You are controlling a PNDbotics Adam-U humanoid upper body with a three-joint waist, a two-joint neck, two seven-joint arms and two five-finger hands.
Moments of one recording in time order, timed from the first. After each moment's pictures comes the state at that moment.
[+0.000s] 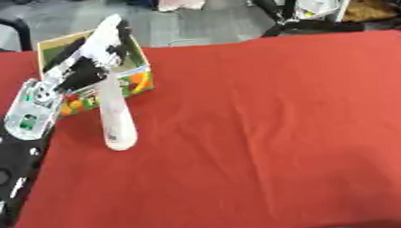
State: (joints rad) left arm -0.64 0.46 -0.02 -1.24 -0.13 -0.29 -0.45; right arm -0.04 -0.12 -0.35 -1.75 -0.16 -0.06 0.31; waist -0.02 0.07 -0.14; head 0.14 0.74
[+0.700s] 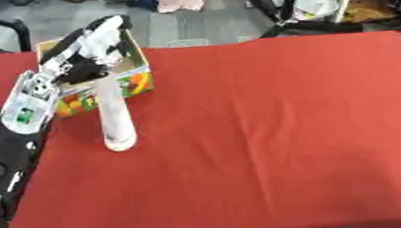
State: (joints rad) left arm -0.66 0.47 -0.03 -1.24 -0.13 -0.30 -0.46; right arm -0.04 -0.12 -0.35 -1.75 -0.16 -0.06 0.31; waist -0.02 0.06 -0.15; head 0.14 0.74
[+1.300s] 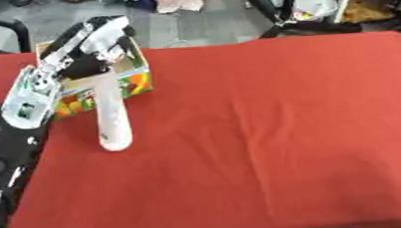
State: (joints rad) left arm -0.68 0.47 -0.03 -1.23 -0.09 -0.30 -0.45; right arm -0.04 -0.12 -0.35 -1.75 -0.16 -0.06 0.31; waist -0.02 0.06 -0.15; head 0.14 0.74
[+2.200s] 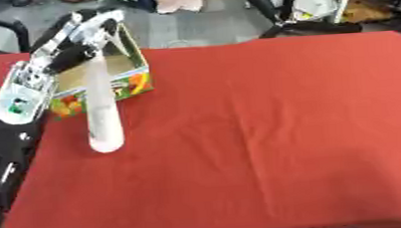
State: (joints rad) left arm -0.71 0.55 0.02 -1.25 0.04 -0.28 -0.36; right arm -0.04 -0.12 -0.34 -1.75 -0.17 -0.05 0.30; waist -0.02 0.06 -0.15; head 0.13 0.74
